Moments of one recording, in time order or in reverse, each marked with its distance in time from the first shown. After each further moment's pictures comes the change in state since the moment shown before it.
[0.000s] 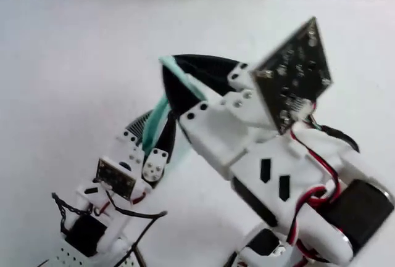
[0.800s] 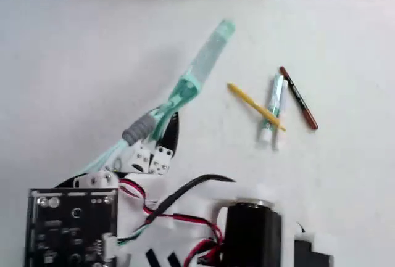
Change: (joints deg) left arm -0.4 0.1 6.9 -8.8 -7.0; right arm -39.0 9.9 0.4 1.9 11.4
